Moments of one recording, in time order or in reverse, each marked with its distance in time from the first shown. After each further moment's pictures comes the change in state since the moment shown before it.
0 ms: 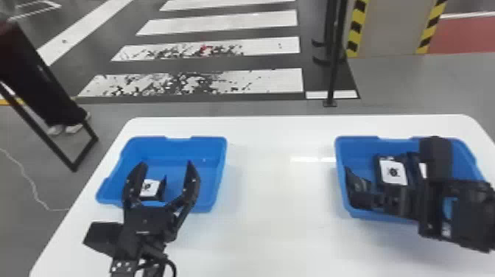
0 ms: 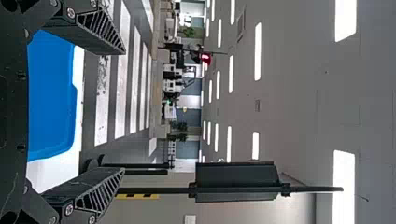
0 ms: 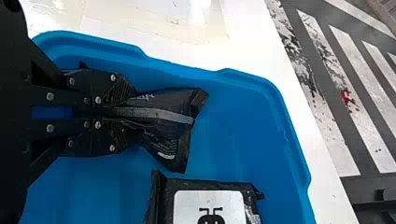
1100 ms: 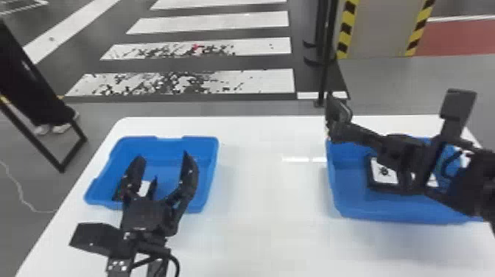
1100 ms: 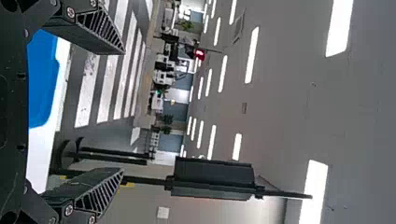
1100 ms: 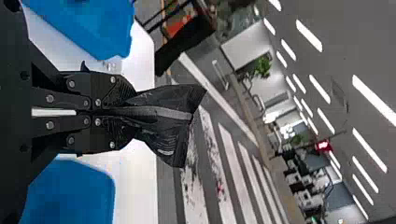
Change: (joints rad) left arm -0.024 0.008 -0.080 0.002 0.120 -0.058 0.000; right arm -0.011 -0.043 0.039 -0.031 0.185 -0.502 0.555
